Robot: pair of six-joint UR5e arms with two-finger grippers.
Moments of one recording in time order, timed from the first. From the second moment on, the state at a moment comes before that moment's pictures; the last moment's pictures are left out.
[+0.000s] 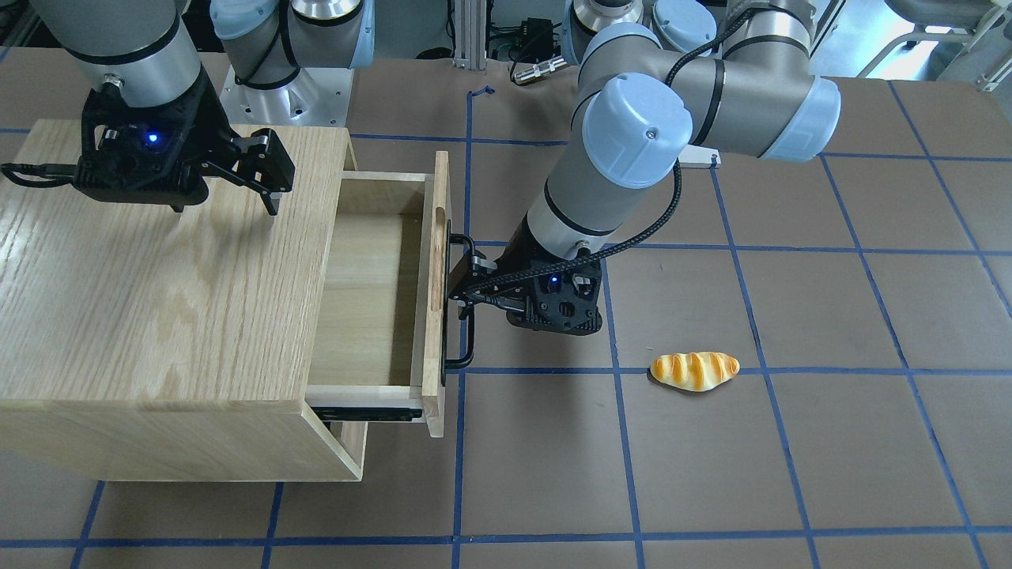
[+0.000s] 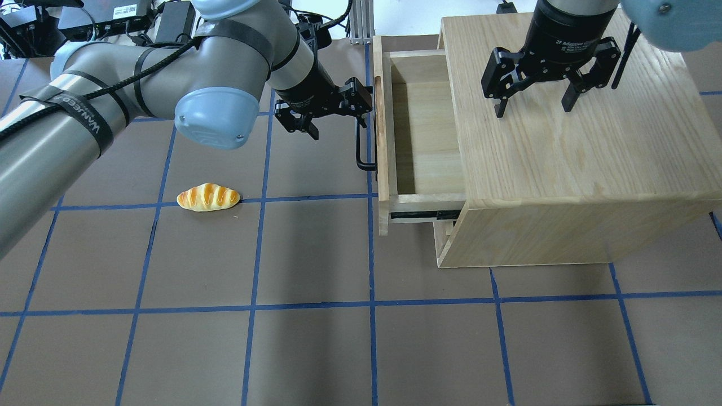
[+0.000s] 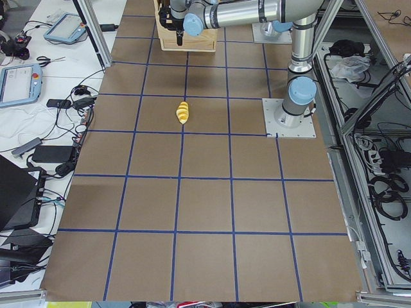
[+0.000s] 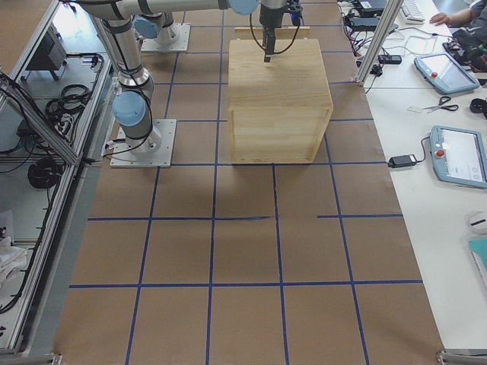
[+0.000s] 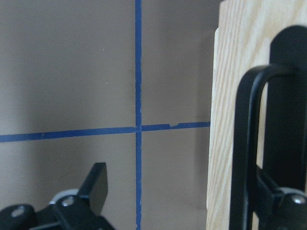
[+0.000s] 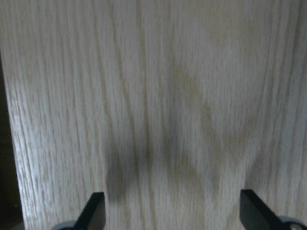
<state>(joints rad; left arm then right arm) -1.77 -1.86 -1.57 -1.16 1.28 -0.23 1.60 -1.49 1.43 -1.47 -1.61 0.02</state>
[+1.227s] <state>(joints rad) -1.70 -1.81 -1.59 -1.25 1.30 -0.15 1.60 -1.49 1.43 -1.47 -1.61 0.02</state>
